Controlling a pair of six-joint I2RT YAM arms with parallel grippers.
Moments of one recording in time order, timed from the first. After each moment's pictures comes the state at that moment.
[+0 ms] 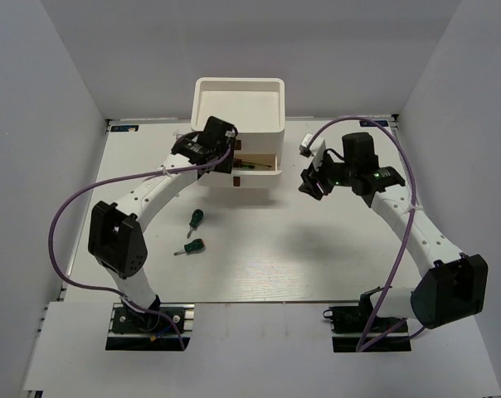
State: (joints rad) left arm -0.55 1.73 1.56 -0.66 -0.36 -1.80; right arm 0.34 1.30 1.14 -0.51 -0.55 -0.56
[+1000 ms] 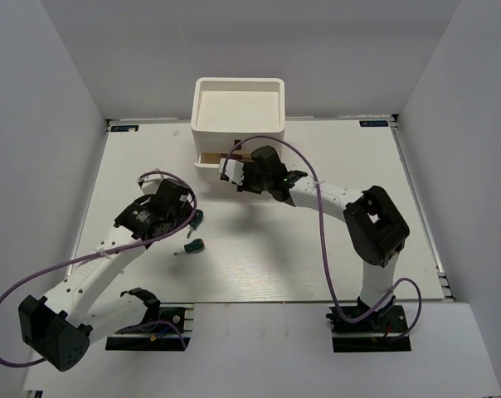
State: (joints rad) left arm -0.55 1.03 0.94 -0.88 -0.44 -0.93; right arm 0.75 1.89 1.31 -0.03 -0.19 -0.78
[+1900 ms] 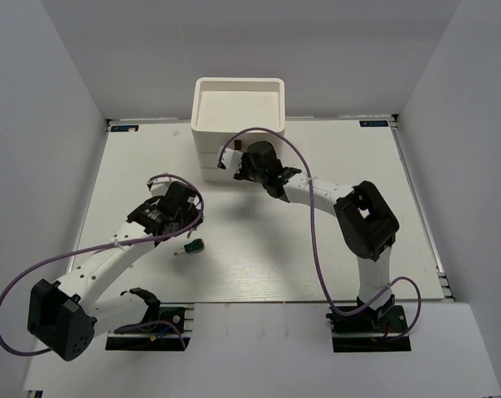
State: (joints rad) left arm -0.55 1.10 0.86 -0.78 -0.45 -0.90; right arm 0.75 1.97 1.39 0.10 0.03 -0.80
